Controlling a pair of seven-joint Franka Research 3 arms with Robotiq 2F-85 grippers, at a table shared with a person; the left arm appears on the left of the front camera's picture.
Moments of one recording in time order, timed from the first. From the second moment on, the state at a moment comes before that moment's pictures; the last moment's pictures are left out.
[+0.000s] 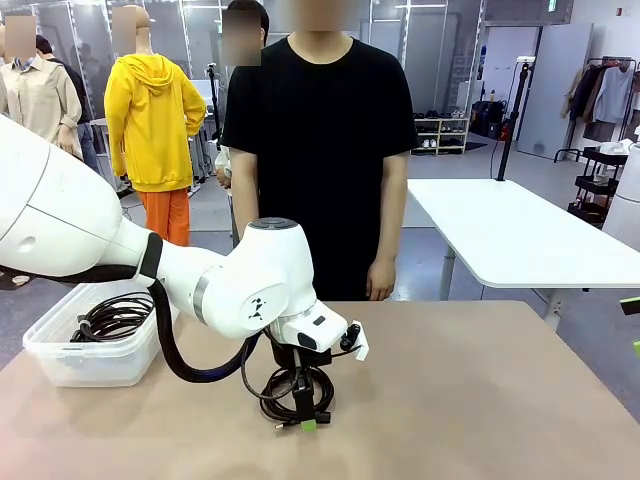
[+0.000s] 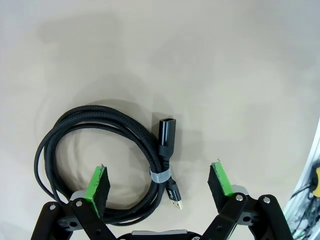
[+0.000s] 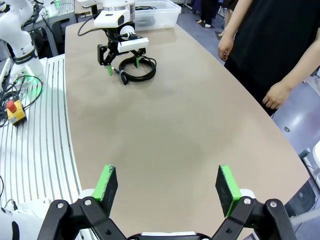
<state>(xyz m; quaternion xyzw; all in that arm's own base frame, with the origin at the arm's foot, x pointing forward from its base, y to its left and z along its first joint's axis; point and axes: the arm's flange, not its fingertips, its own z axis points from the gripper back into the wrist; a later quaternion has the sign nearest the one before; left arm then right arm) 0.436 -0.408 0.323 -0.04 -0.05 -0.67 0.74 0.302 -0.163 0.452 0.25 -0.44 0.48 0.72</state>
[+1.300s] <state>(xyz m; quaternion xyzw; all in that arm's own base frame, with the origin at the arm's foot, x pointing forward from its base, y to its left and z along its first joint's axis) 0.438 -0.410 0.312 -0.02 -0.03 -0.68 0.74 0.302 -0.163 0.452 0.25 -0.44 0.48 0.72</state>
